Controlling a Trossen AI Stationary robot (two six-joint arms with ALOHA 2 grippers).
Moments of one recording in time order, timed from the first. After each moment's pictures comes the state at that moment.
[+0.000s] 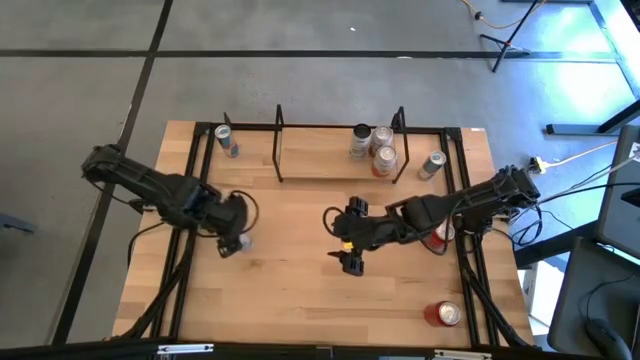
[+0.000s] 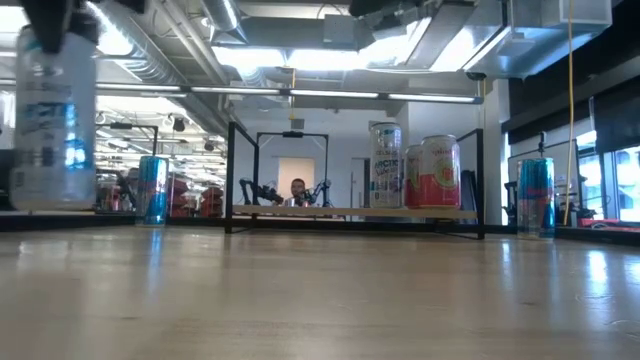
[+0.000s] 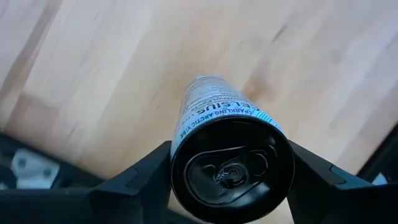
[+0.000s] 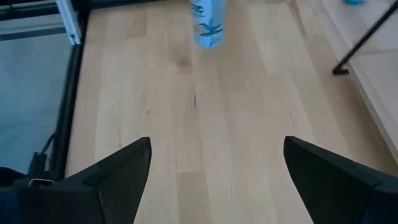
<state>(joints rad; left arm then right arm) -0.35 1.20 1.14 -1.31 -0.04 -0.91 0.34 1.65 1.56 -0.70 0.23 0.37</state>
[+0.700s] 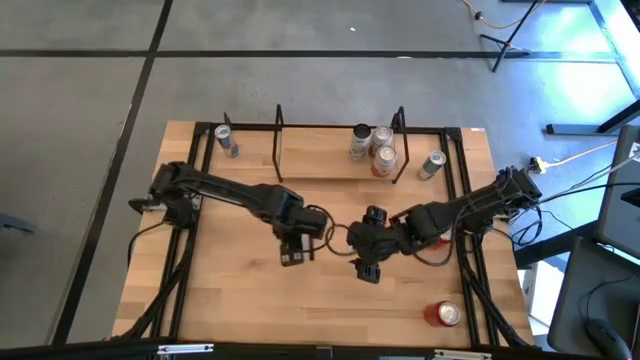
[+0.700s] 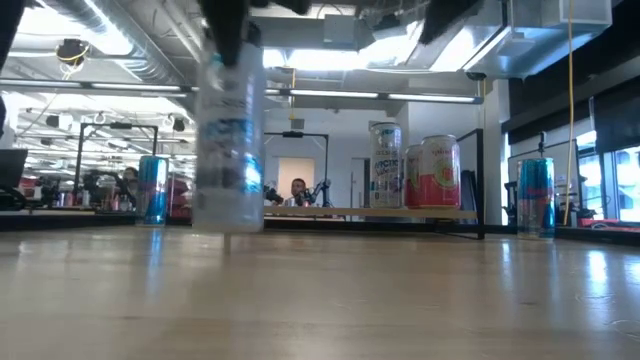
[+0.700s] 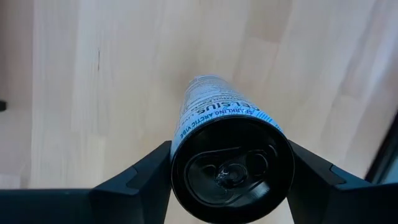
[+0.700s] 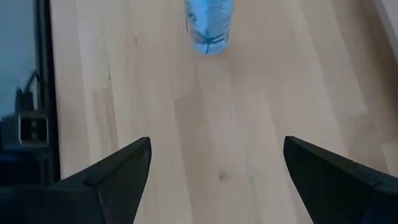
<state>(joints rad) -0.19 1.86 1.75 -1.31 0.00 -0.46 0.42 1.65 1.56 -0.97 0.20 0.53</state>
